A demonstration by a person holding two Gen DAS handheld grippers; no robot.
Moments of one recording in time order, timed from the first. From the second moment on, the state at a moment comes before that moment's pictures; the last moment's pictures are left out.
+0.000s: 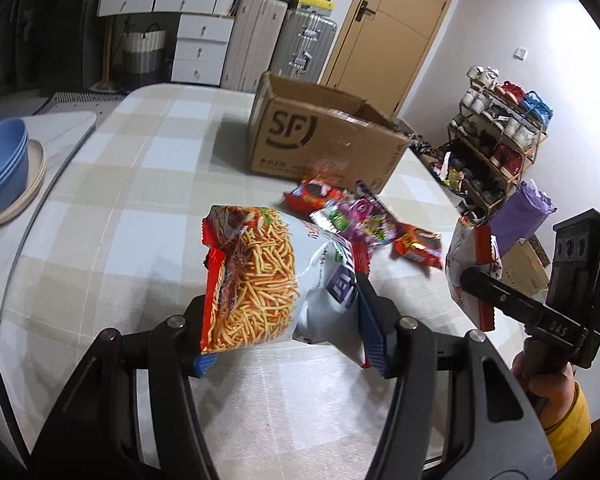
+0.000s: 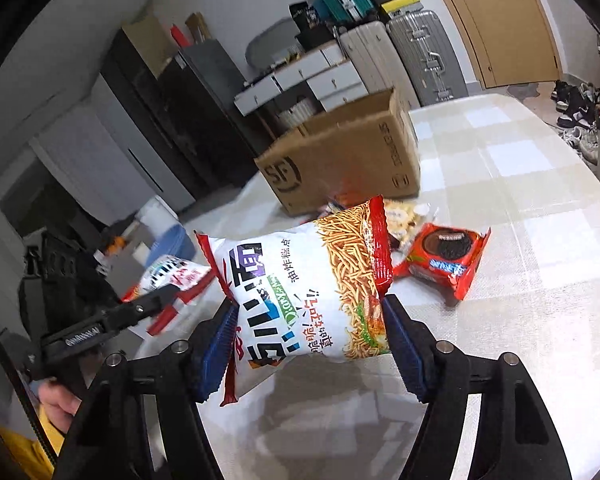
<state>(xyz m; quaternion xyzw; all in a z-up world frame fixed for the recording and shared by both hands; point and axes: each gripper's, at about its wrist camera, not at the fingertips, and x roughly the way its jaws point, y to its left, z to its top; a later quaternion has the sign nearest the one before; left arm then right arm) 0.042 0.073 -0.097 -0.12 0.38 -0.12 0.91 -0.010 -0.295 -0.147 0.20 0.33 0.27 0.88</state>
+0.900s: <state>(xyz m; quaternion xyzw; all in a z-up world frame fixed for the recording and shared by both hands) -0.025 0.047 -0.033 -0.10 0.33 -0.15 0.92 -0.063 -0.299 -0.091 0.18 0.26 0.31 0.90</state>
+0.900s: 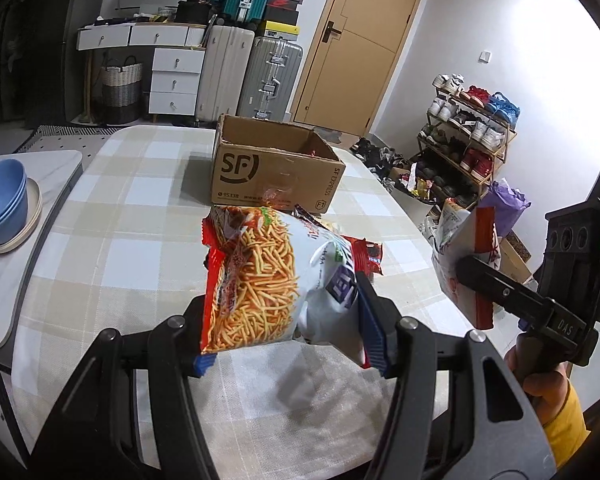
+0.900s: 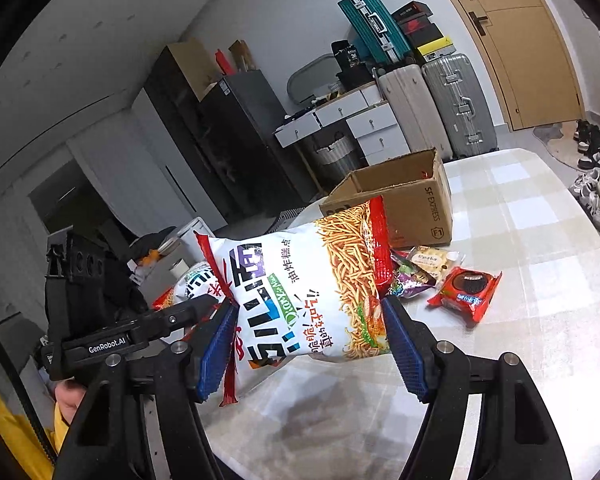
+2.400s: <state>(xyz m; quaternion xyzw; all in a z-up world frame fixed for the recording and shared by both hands) 0.350 0.017 0.010 -0.04 0.36 -0.10 0.93 0.282 -0.271 -0.044 0.18 0.34 0.29 0.87</state>
